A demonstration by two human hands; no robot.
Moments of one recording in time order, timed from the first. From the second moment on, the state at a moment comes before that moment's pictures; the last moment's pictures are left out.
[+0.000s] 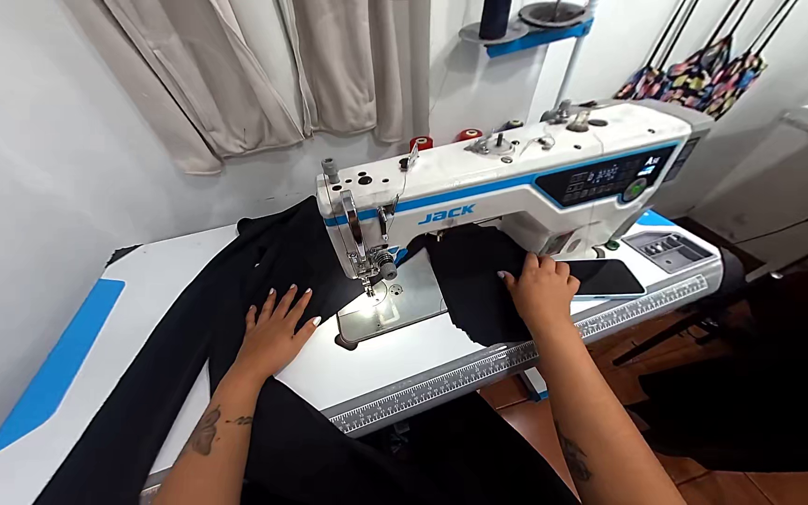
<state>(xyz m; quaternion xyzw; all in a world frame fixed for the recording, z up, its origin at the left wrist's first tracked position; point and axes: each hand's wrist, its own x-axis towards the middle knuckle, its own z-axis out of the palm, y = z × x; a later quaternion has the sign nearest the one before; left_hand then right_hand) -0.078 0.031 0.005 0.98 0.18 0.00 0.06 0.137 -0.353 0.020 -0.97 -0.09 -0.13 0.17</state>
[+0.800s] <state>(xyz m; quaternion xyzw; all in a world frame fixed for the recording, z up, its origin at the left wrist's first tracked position) -0.077 0.026 0.009 0.98 0.19 -0.01 0.09 0.180 -0.318 0.063 -0.99 -0.13 0.10 0.05</state>
